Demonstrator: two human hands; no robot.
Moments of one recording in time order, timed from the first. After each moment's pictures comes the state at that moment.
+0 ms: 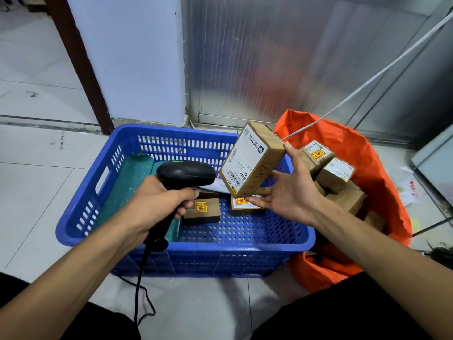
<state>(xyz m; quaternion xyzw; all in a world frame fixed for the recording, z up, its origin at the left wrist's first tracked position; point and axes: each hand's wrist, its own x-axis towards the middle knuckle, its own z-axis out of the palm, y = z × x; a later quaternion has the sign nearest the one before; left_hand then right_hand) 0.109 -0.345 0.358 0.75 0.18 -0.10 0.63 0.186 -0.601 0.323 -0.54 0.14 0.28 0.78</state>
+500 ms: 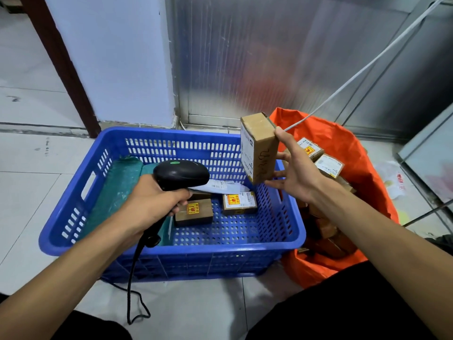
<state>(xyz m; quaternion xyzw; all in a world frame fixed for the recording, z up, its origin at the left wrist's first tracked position) 0.124 -0.355 0.347 0.79 0.15 -0.07 0.59 0.208 -0.627 0.345 -0.69 0.14 0.14 0.70</state>
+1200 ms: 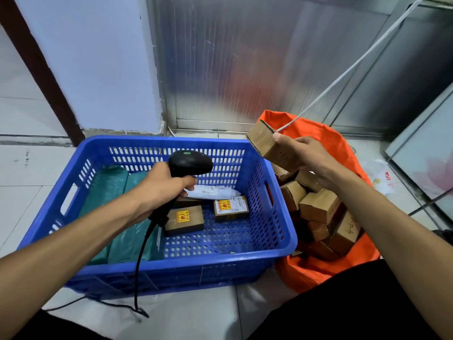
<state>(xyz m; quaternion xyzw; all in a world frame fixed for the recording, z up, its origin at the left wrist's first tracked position) 0.192 -0.380 0.337 0.81 0.10 -0.11 0.56 0.248 -0.687 0.356 -0.84 0.12 0.03 0.52</state>
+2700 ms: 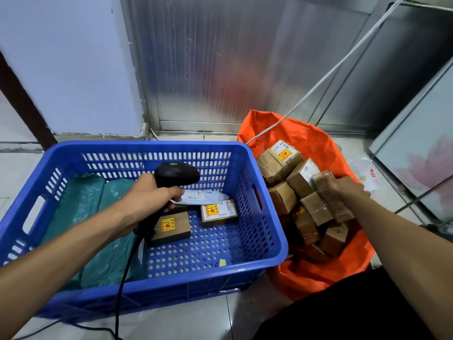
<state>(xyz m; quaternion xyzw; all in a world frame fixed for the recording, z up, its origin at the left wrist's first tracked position) 0.214 -0.390 0.314 0.81 0.11 -0.15 0.56 0.262 -0.843 0.260 -0.89 0.42 0.04 0.18</state>
